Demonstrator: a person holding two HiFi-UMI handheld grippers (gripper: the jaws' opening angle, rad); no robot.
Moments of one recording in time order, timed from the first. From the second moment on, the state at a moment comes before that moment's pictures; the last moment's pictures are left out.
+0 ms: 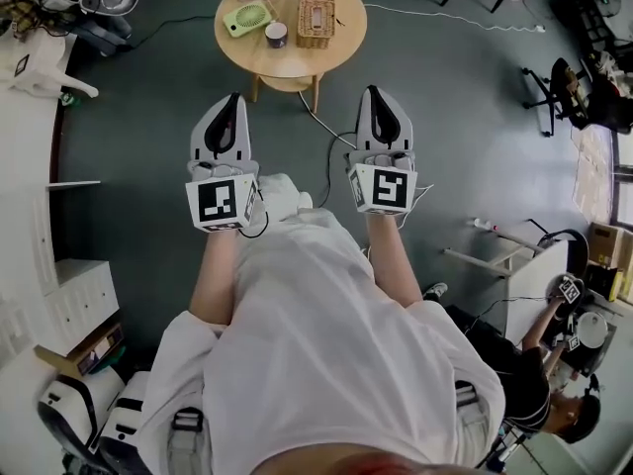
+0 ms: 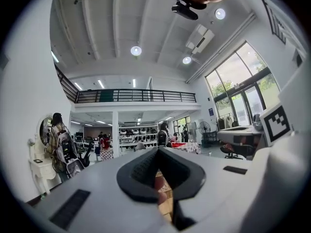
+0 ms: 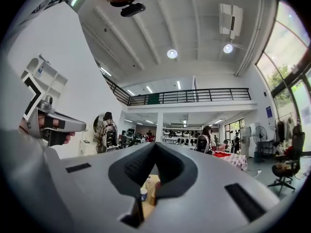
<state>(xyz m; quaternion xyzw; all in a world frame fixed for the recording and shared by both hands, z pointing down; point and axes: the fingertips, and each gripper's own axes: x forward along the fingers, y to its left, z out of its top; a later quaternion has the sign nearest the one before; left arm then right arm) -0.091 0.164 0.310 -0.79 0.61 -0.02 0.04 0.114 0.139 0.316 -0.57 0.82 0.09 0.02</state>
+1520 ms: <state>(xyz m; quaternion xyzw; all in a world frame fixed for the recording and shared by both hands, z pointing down) -0.084 -0.193 0.336 -0.82 0.57 0.03 0.01 0.130 -0.217 0.361 -0.57 0.82 0.08 -0.02</state>
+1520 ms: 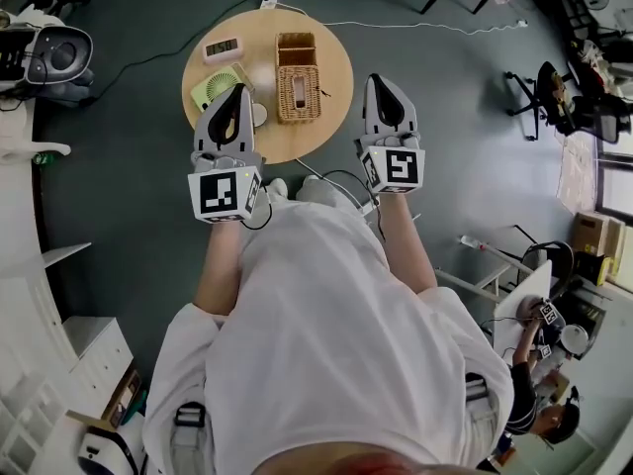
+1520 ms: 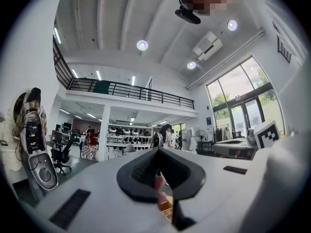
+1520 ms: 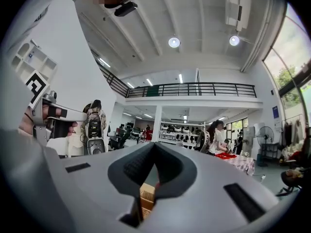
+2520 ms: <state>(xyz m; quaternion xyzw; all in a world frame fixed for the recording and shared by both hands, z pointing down) -0.047 -0.234 0.350 -0.80 0.60 0.00 0.00 0.125 -0.253 0.404 -0.14 0.99 0.08 -0.01</state>
